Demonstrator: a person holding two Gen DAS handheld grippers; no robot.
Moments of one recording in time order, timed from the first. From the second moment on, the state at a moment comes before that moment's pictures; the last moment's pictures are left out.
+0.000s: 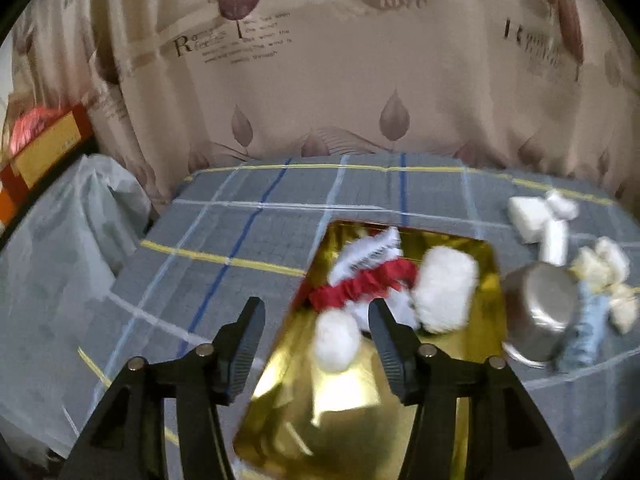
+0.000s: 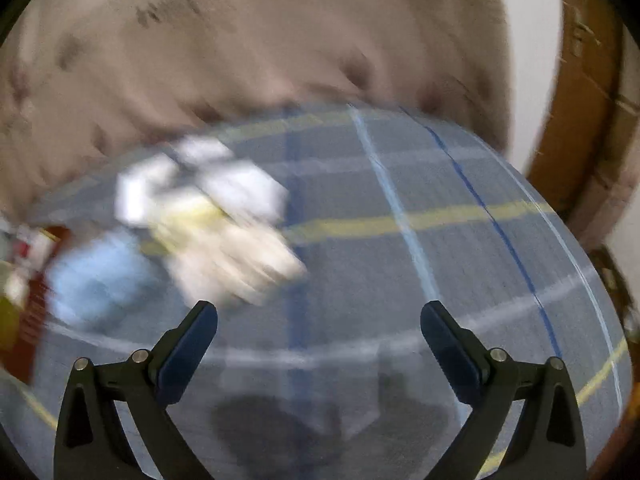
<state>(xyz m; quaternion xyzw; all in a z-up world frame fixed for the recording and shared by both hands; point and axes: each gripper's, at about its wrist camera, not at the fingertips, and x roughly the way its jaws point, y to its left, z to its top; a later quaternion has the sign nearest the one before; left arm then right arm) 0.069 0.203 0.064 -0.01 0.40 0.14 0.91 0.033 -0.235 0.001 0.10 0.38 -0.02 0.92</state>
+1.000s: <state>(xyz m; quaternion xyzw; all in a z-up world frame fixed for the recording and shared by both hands) -0.066 0.173 0.022 -0.06 0.46 0.18 0.87 0.224 -0.078 -0.013 0.10 0.51 0.12 0.85</state>
